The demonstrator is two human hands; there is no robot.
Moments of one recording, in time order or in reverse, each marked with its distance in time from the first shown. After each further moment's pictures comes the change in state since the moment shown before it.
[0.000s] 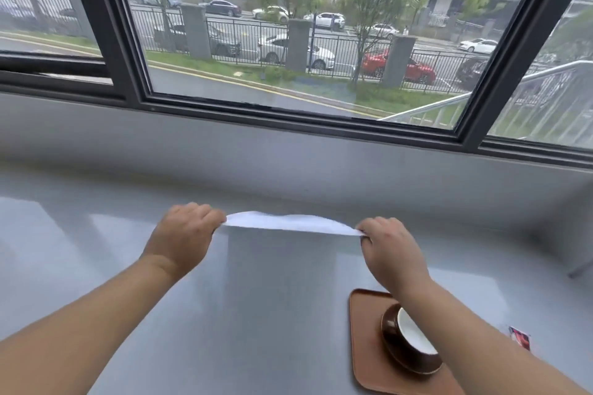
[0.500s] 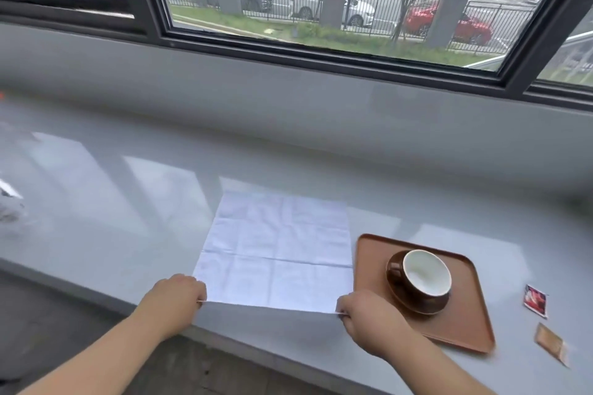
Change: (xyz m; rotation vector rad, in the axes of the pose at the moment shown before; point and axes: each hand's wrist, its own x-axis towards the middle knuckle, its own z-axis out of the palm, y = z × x) left_hand -0.127 -0.012 0.115 -0.105 -0.911 -0.284; right_hand -0.077 -0.003 0.133 -0.035 -0.698 -0.094
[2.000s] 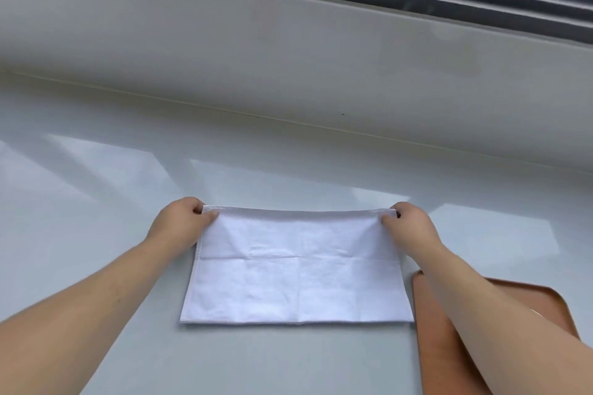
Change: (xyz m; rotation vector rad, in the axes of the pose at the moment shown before) left_hand 0.246 -0.033 -0.068 -0.774 0.137 -0.288; right_hand 0.220 0.096 -0.059 0.559 0.319 0.648
